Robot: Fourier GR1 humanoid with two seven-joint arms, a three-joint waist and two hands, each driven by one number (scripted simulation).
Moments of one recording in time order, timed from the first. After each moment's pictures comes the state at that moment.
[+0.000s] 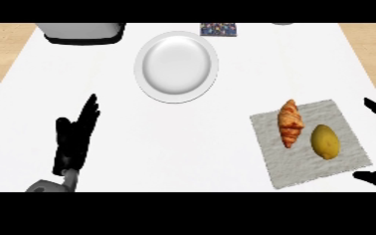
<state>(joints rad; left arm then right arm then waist) -0.05 0.38 -0.30 -1.43 0.25 0.39 0.13 0.09 -0.71 -0.09 -1.39 0.18 0.08 -0.39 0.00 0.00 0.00</state>
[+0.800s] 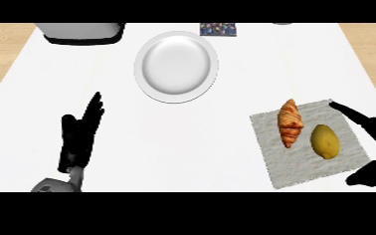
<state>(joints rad) -0.05 0.32 -0.26 -1.44 0.17 0.36 0.17 -0.03 -0.71 0.04 -1.37 0.37 0.35 -0.08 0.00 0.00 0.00</state>
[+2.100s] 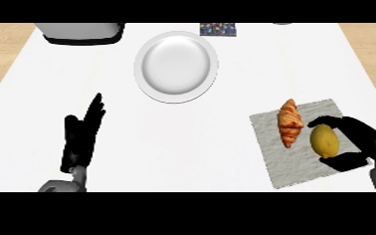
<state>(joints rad) -0.03 0.19 -0.12 -1.43 0.02 0.24 0.18 -0.14 -0.54 -0.03 -1.16 0.67 0.38 -0.23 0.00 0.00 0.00</state>
